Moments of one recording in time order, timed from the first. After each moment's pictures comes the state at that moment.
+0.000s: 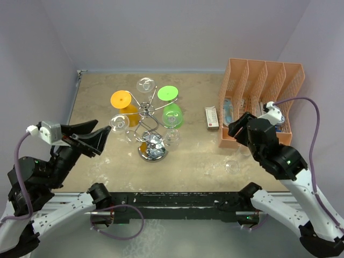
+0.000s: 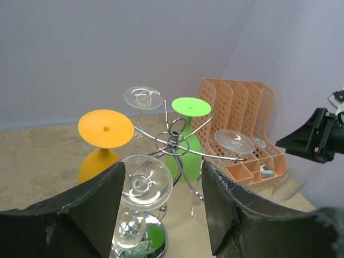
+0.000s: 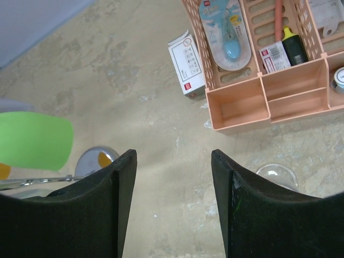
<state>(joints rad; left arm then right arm) -0.90 0.35 1.06 -0.49 -0.40 -0.19 0.61 0.76 1.07 -0.90 0.57 0.82</state>
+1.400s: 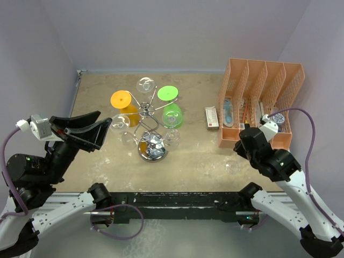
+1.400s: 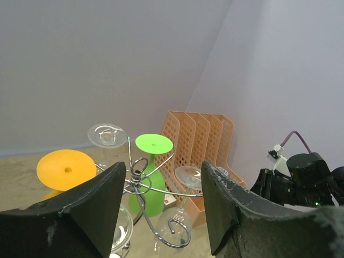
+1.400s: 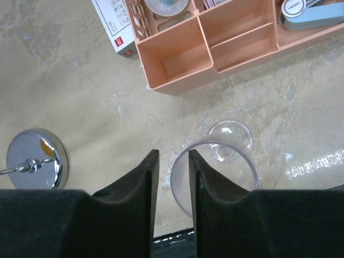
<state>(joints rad) -0.90 0.43 1.11 -0.31 -0.32 -0.25 0.61 0.71 0.96 -1.11 0.58 0.93</state>
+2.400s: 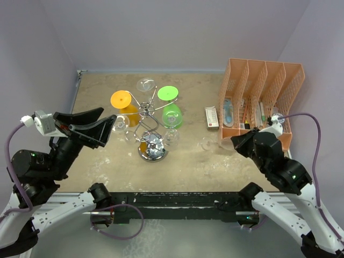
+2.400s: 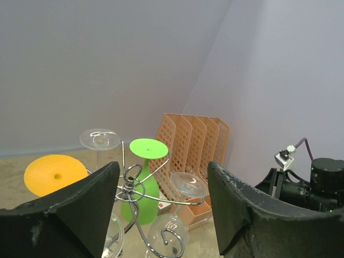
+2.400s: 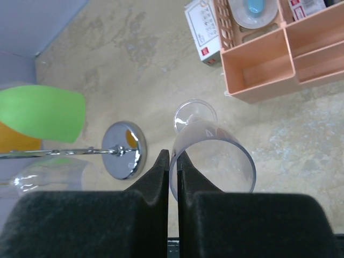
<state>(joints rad) -0.90 0.46 1.11 -0.27 -0.32 -0.27 0.61 0.58 0.95 -0.94 0.44 0.95</state>
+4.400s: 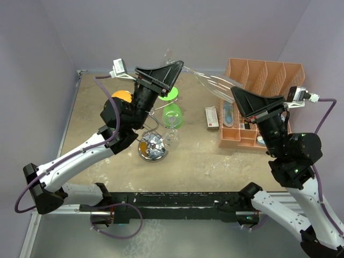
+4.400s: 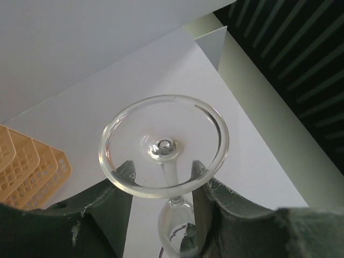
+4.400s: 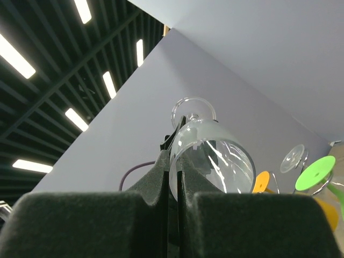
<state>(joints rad) -0.93 1.23 1.28 0.51 -0.34 -1.07 0.61 0.67 1.08 0.13 0.09 1.10</state>
